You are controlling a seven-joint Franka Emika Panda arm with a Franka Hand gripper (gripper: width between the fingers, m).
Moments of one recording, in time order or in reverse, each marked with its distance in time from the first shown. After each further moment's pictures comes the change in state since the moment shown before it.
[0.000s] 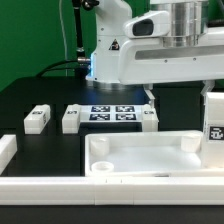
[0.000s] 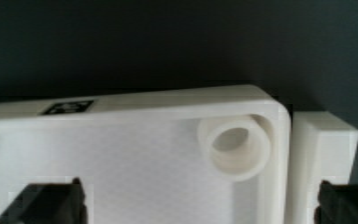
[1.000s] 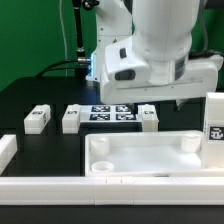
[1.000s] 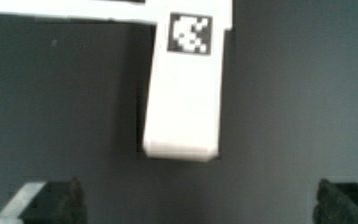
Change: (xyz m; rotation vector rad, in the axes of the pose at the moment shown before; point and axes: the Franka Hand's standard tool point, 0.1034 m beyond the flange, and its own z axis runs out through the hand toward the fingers) arm -0.076 0.029 0.038 0.048 -0.721 0.105
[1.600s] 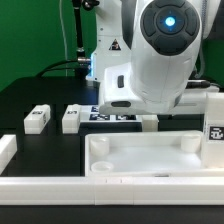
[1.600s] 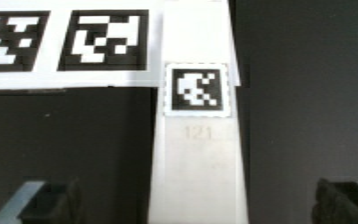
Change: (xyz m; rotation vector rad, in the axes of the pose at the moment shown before) arm 0.001 0.004 0.025 0.016 -0.176 0.091
